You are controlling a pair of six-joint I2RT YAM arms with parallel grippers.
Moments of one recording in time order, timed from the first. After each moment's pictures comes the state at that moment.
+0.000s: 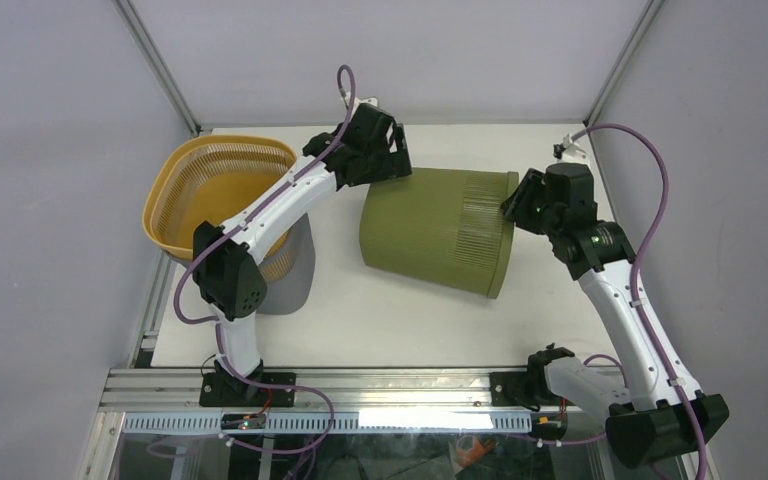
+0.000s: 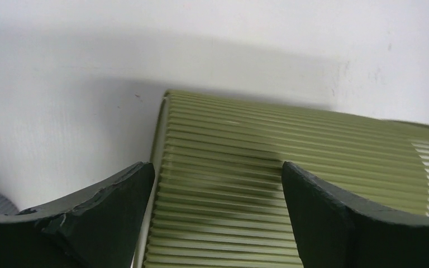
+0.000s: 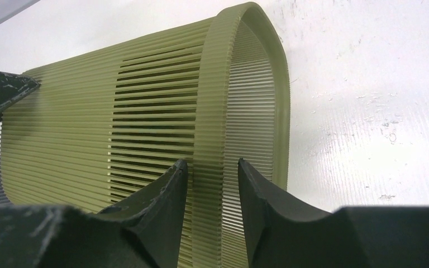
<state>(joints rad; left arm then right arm) -0.66 1.90 1.88 -0.74 -0.23 -0.69 0.25 1.00 1.10 -0.71 0.13 0.52</state>
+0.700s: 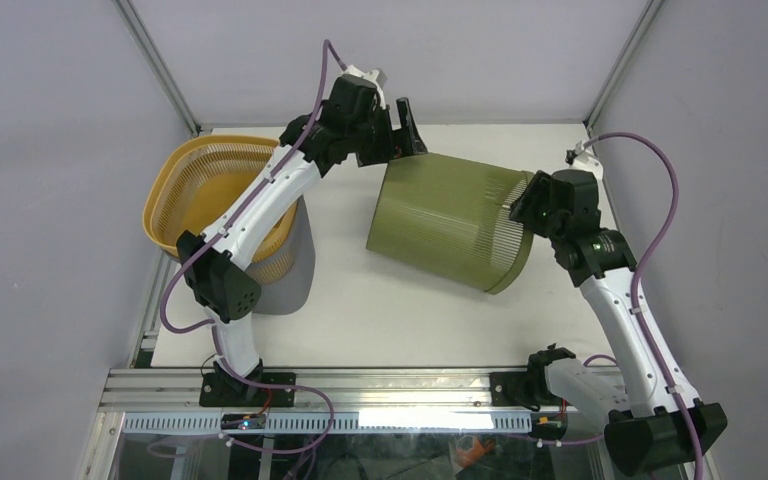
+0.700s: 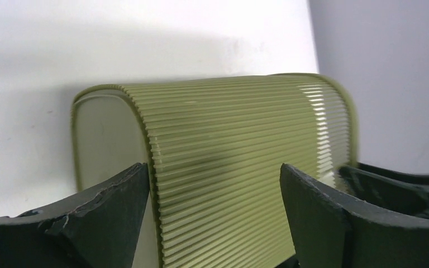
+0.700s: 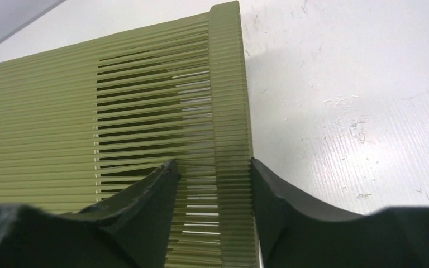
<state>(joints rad) -0.63 1.86 2.00 -0.74 0.11 -0.66 0.23 0.97 1.05 -0.68 0.19 0.53</state>
